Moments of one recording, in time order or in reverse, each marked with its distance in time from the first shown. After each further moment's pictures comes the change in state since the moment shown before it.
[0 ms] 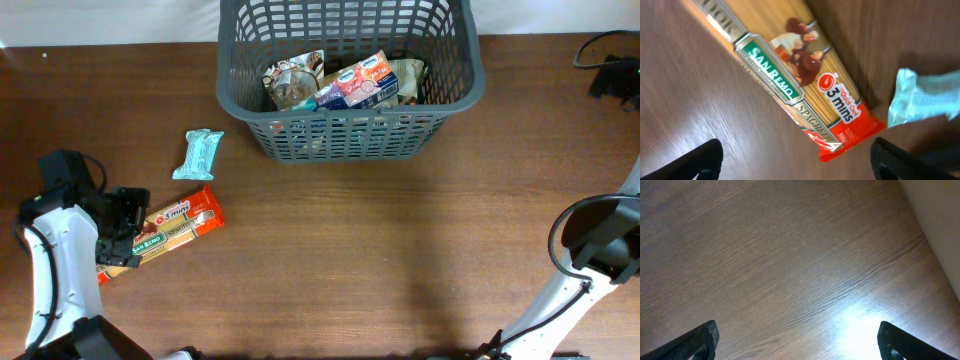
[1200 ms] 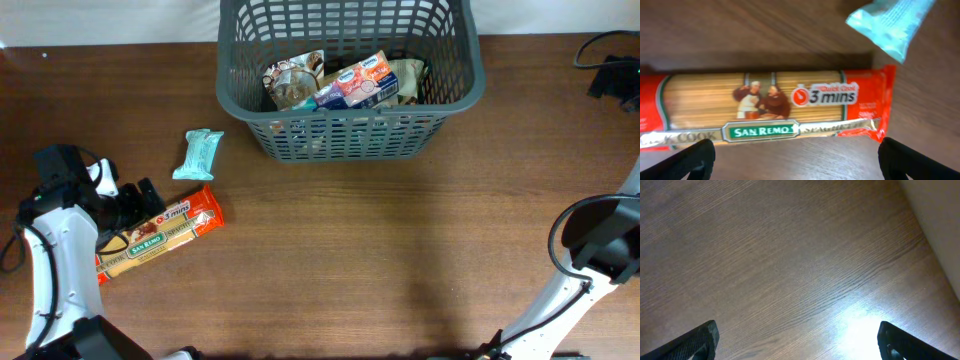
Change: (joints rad) left arm 0.000 0.000 0.002 0.115 0.013 0.948; right arm 0.000 0.000 0.000 0.000 0.000 0.000
